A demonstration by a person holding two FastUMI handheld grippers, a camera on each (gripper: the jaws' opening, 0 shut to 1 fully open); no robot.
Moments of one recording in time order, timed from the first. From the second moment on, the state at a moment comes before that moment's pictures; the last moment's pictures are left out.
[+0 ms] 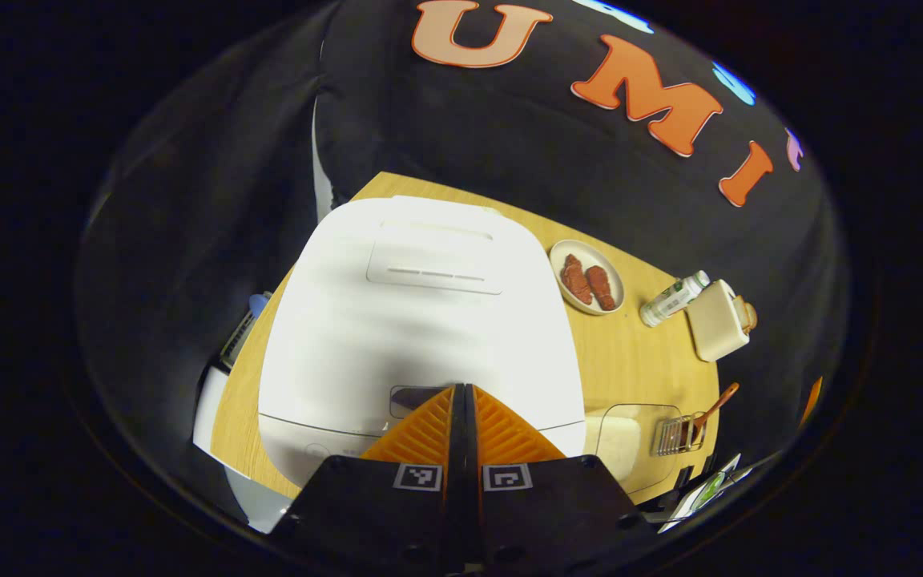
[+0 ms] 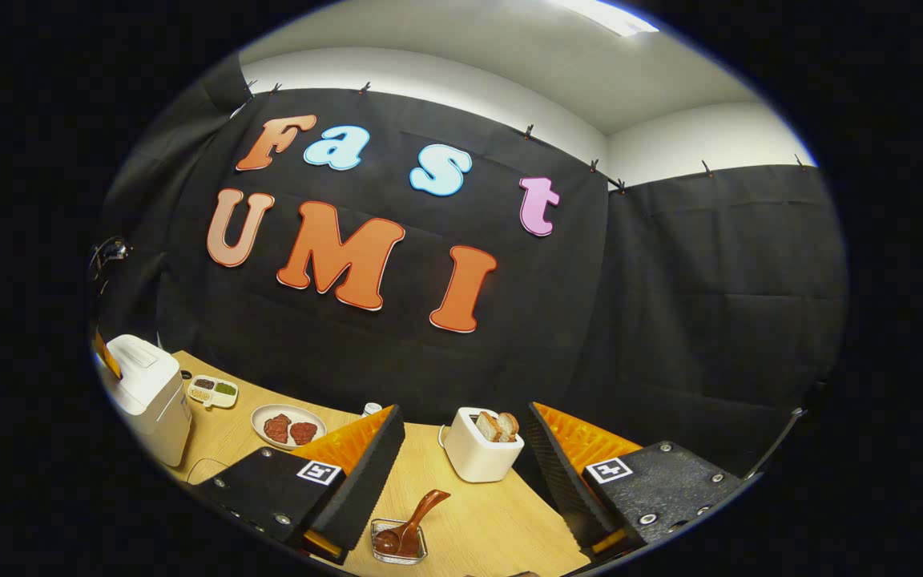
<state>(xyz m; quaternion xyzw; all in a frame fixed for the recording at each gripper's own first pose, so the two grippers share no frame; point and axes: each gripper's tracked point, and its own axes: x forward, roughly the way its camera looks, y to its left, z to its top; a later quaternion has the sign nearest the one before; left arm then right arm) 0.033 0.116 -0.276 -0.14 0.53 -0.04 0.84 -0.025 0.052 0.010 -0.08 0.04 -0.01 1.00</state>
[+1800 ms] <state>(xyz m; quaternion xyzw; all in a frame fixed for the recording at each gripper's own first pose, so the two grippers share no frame) -0.017 0.100 -0.133 0.05 0.25 0.06 0.96 0.029 0.068 -0.242 0.05 0.42 0.09 0.90</state>
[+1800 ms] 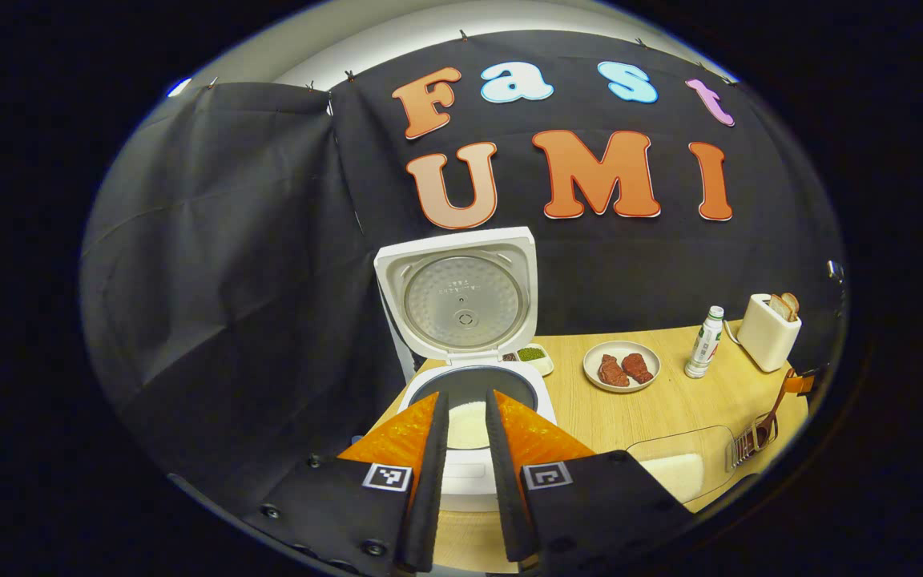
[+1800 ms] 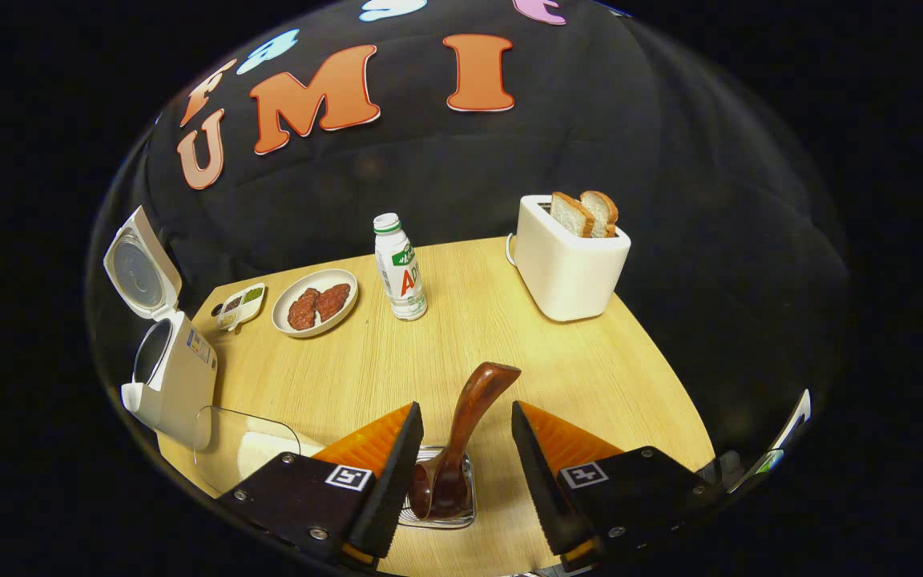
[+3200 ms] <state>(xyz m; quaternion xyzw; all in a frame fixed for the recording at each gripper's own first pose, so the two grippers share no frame) -0.003 0.063 -0.151 0.08 0.25 0.01 0.97 -0.010 0.062 -0.252 0.27 0.37 0.01 0.89</state>
